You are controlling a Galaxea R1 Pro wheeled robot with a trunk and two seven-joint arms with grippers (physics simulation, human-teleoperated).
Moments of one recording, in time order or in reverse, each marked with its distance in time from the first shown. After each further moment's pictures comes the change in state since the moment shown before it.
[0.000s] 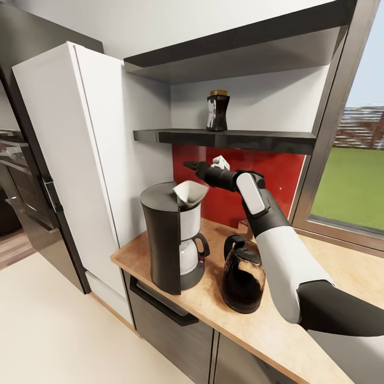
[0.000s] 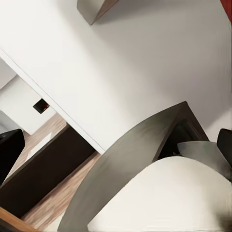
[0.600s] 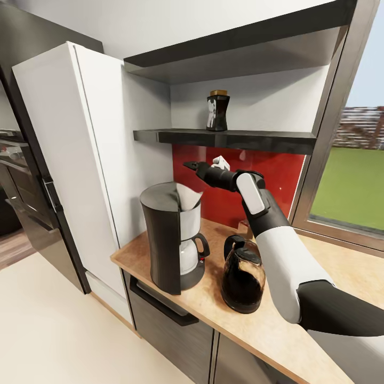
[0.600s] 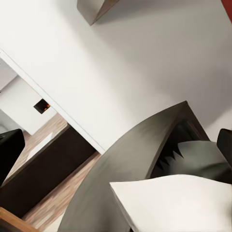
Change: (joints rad) left arm 0.000 0.001 0.000 0.000 0.000 0.002 0.000; right arm 0.000 0.000 -0.001 0.003 0.000 -0.001 0.004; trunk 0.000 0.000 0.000
